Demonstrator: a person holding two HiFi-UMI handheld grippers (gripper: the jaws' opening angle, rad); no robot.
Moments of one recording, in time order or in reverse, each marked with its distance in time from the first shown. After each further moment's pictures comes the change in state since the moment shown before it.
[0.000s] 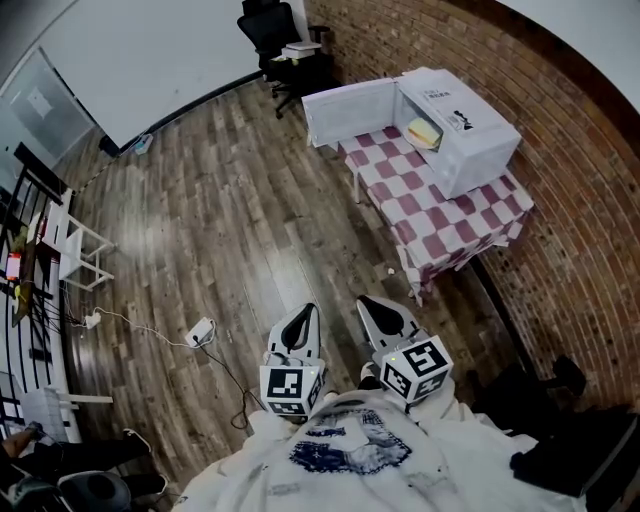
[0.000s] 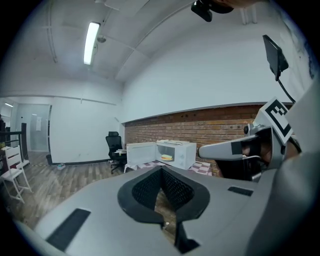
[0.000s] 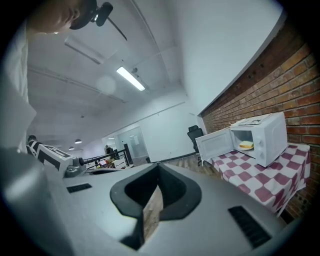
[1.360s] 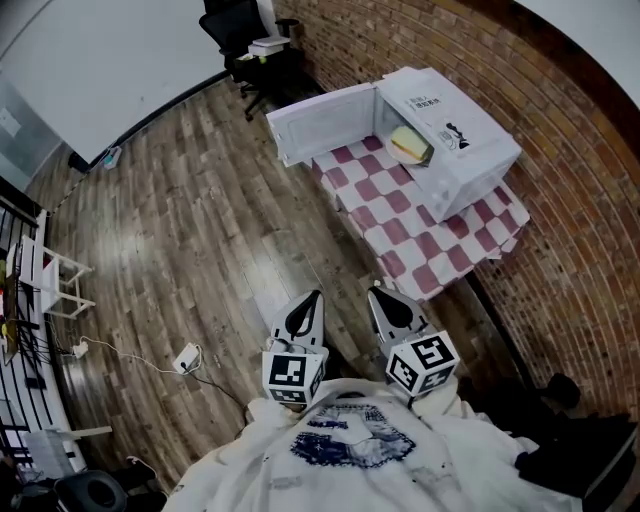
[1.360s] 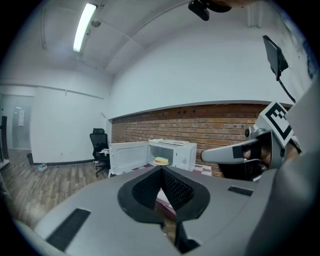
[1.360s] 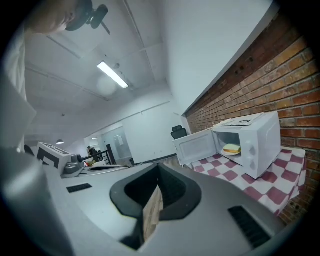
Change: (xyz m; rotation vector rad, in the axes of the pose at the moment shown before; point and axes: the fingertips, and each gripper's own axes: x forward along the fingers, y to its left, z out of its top) left arm 0.194 0.016 0.017 0.009 0.009 -0.140; right arm 0.088 -0.160 0.031 0.039 -0.004 -0.163
